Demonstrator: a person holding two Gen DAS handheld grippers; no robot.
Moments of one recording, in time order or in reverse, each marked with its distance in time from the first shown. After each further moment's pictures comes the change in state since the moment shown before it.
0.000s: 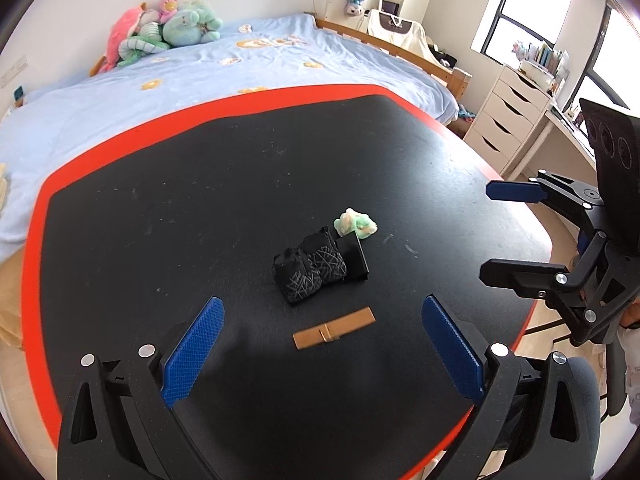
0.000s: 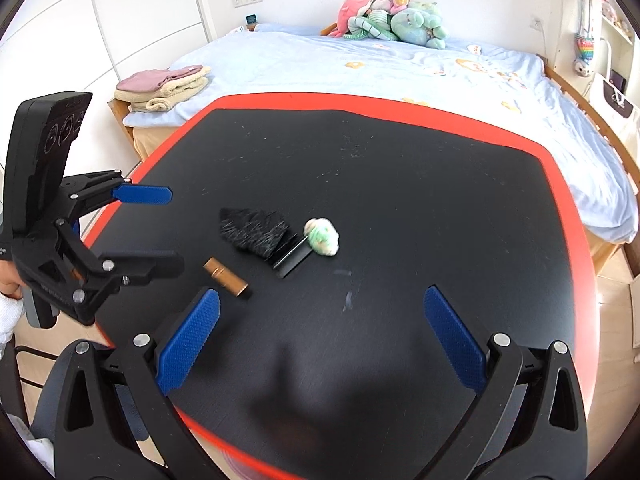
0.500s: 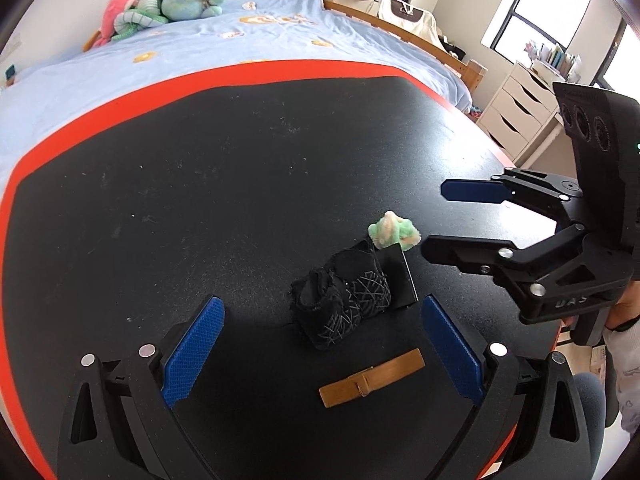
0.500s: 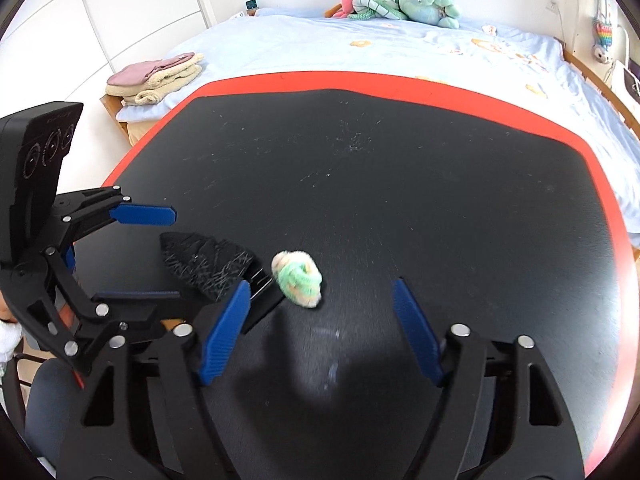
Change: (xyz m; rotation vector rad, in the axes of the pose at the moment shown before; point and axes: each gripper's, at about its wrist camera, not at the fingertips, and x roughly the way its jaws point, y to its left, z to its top) left arm 0.048 0.026 0.007 -0.043 0.053 -0.035; right arm 0.077 -0.023 0.025 0.015 0.053 0.054
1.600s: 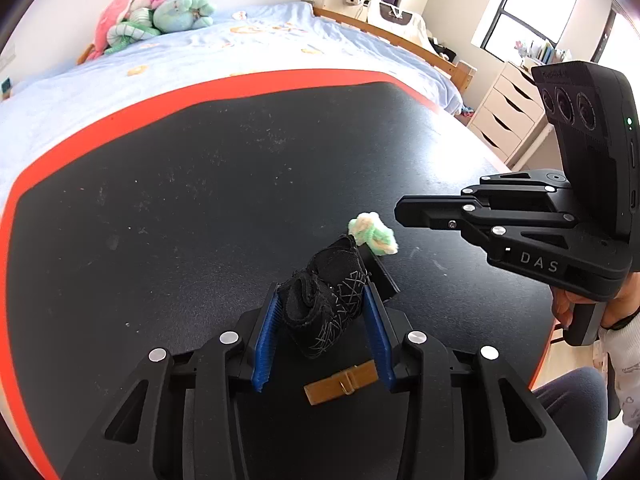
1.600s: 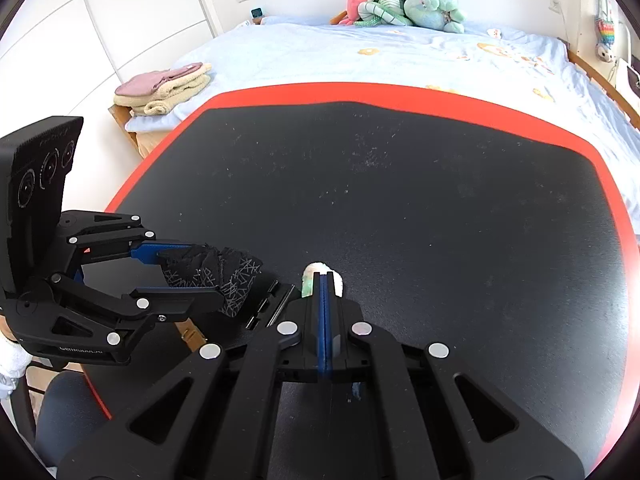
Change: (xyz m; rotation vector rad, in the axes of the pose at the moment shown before) left arm -0.014 -0.013 -0.002 0.037 -0.028 0.003; right arm -0.011 0.010 0.007 0.012 -0.031 0.032
